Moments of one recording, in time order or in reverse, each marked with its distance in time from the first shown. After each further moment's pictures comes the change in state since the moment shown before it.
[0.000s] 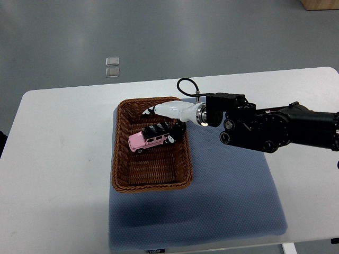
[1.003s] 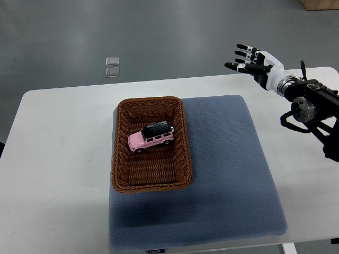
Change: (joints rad) left arm -0.002 0.000 0.002 0.003 0.000 -0.001 0.000; right arm -0.408 -0.218 0.826 -0.115 0.778 0.007 -0.008
